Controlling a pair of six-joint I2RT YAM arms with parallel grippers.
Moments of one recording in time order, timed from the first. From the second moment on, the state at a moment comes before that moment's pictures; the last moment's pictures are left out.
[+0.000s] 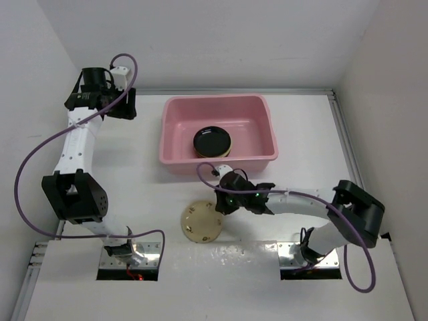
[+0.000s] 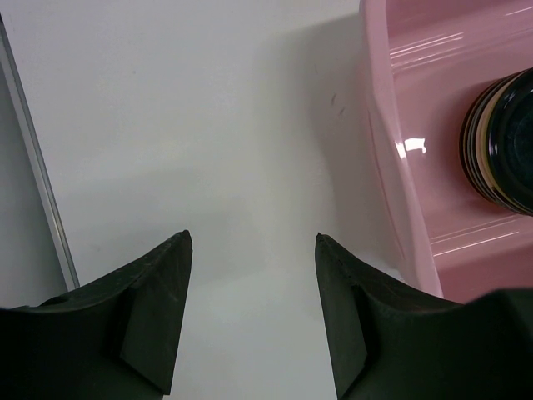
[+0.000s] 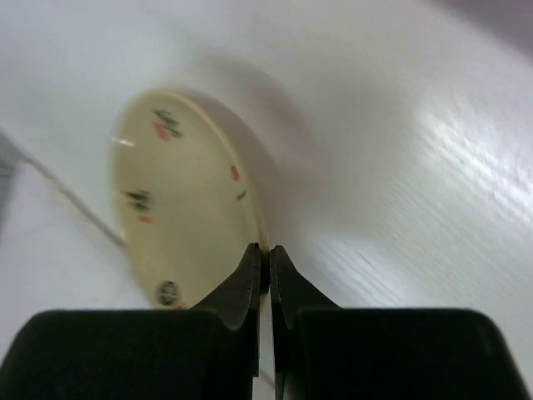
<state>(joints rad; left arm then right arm) 0.12 1.61 1.65 -0.78 0.22 0.23 1.02 1.48 0.64 -0.03 0.01 0.54</state>
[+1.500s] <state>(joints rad) 0.34 1.63 1.68 -0.81 0.22 0.30 0.46 1.82 1.57 -0.34 -0.04 0.31</state>
